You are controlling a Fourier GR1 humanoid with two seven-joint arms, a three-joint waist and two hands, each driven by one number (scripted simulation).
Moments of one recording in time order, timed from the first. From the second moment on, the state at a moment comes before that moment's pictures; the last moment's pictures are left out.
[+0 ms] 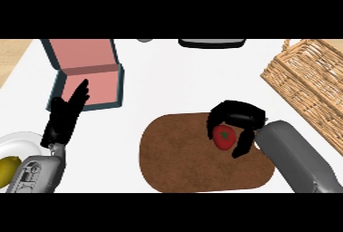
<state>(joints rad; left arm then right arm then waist) -0.21 0.25 -0.01 -1.38 -0.06 0.05 0.22 -0.58 -0.35 0.46 -0.94 0.62 0.29 -0.86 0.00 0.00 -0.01</state>
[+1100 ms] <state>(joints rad) -0.17 0.26 0.04 -1.39 -0.05 0.03 0.21 -0.21 -0.44 0.44 -1.50 0.87 0.14 -0.15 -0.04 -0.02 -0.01</state>
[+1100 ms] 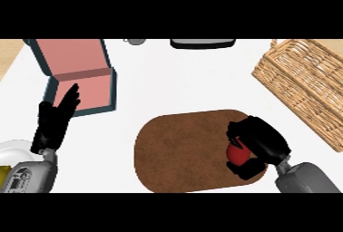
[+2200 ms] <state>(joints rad) -0.19 0.25 0.02 -1.40 -0.07 0.02 0.23 -0.44 -0.51 -0.20 -2.28 -0.11 0.44 0.74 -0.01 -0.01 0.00</state>
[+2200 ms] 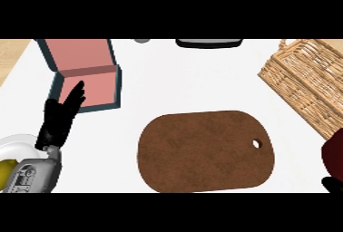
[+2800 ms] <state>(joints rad) -0.21 0.24 0.02 -1.41 -0.08 0.02 0.24 -0.74 -0.87 -0.25 -1.95 -0.03 0.58 0.77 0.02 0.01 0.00</state>
